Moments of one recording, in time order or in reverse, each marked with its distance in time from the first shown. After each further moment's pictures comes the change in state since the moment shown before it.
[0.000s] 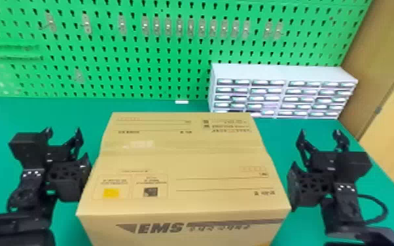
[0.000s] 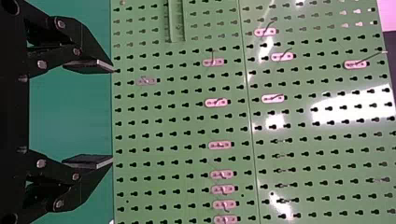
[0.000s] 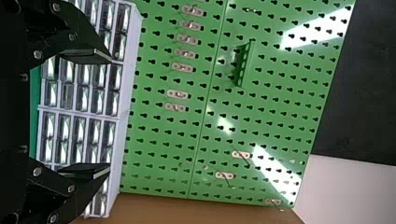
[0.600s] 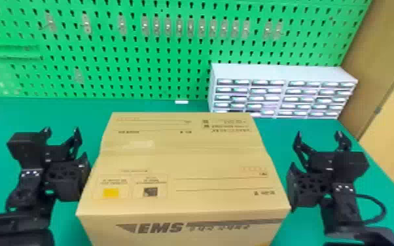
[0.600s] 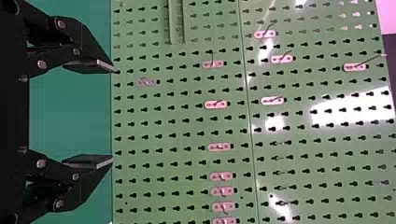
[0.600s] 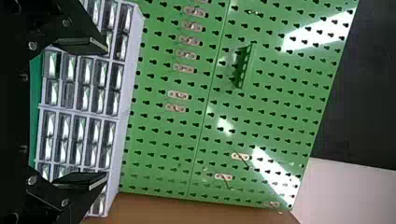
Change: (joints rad) left arm -0.001 0.000 0.005 0.000 0.003 0.000 -0.001; right arm 0.000 0.009 -0.007 0.000 0.028 0.001 0.000
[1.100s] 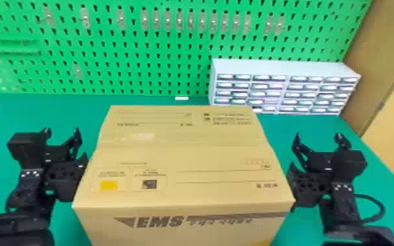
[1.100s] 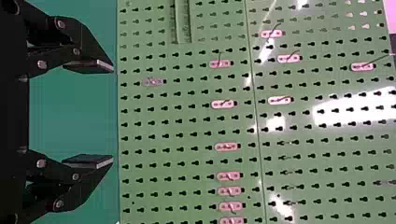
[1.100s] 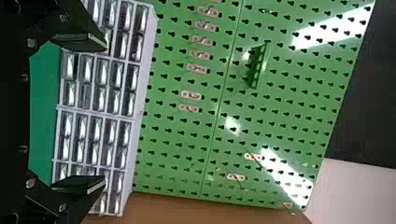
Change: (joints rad) left arm 0.001 0.000 -0.001 0.000 0.000 0.000 0.000; right arm -0.001 0.009 -0.006 -0.007 0.003 0.036 0.001
